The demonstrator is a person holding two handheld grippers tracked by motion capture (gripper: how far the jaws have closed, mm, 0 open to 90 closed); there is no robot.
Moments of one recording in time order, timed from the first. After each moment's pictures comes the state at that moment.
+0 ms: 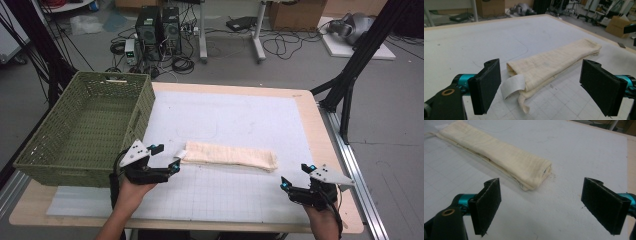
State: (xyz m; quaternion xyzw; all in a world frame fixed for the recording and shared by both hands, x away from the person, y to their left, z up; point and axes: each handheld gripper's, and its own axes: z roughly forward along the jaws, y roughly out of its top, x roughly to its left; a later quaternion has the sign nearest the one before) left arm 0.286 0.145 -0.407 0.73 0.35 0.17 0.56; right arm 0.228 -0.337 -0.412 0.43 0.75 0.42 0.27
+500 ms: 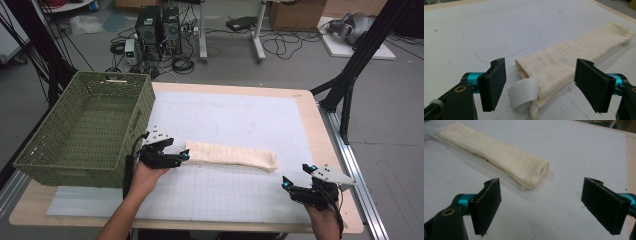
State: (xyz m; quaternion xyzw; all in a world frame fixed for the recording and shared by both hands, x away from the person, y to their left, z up) left arm 0.326 0.118 -0.409 0.76 0.40 0.17 0.48; right arm 0.229 -0.342 -0.415 0.44 0.74 0.43 0.27
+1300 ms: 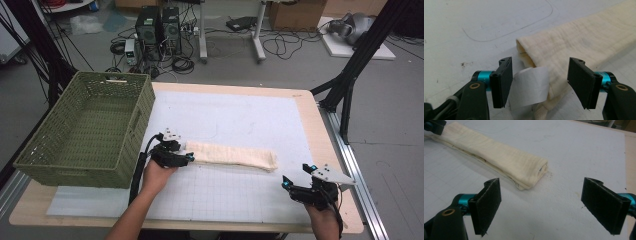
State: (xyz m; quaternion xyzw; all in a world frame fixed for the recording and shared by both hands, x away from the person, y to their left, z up) left arm 0.345 0.096 -0.438 0.80 0.42 0.14 0.40; right arm 0.231 -0.343 -0.418 0.44 0.74 0.43 0.27
